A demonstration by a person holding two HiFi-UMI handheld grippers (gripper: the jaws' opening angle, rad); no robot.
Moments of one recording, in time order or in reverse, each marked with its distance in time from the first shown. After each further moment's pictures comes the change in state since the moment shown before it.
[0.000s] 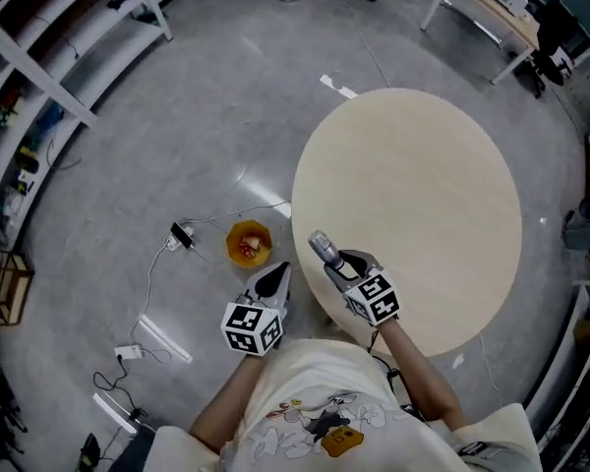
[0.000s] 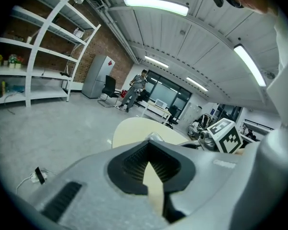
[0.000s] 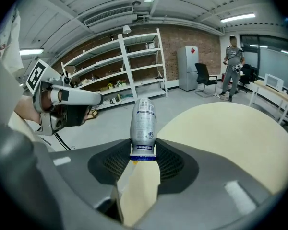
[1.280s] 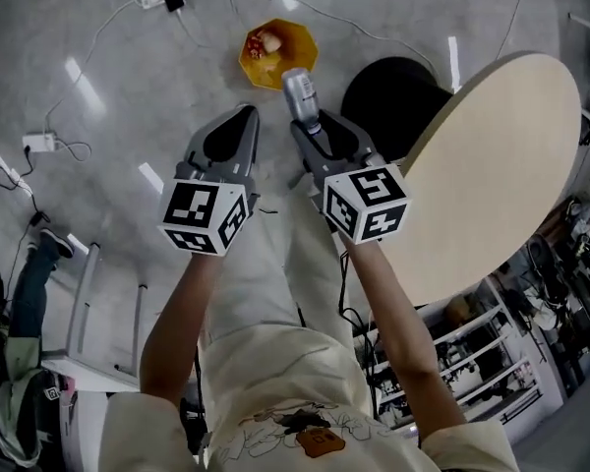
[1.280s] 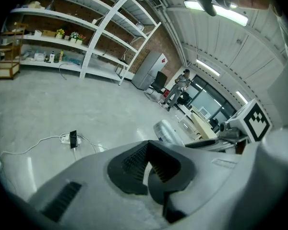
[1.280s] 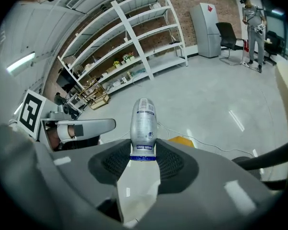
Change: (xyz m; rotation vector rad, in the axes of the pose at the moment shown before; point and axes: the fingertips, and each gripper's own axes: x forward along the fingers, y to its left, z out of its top) left arm -0.056 0.295 -0.134 -0.391 -0.057 0.382; right arm 0.280 0.142 -0.018 0.048 0.283 0.222
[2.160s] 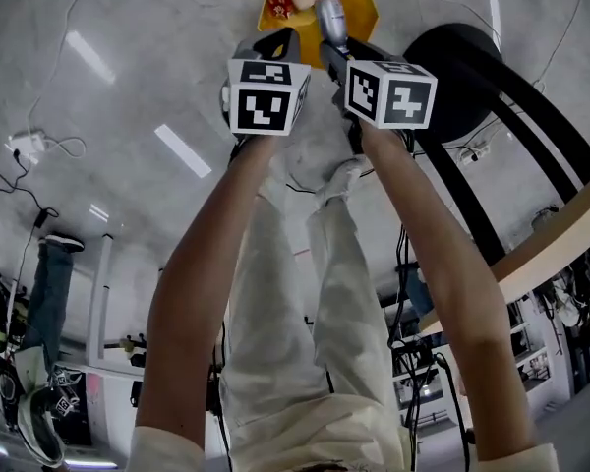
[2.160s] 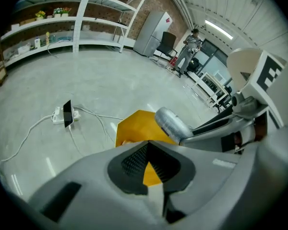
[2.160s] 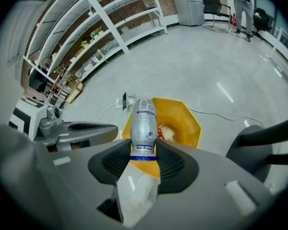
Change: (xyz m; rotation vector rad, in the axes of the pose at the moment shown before) left arm 0.225 0.160 -0.200 0.113 0.323 0.135; right arm 0.238 -0.160 -0.145 0.199 0.201 -0.112
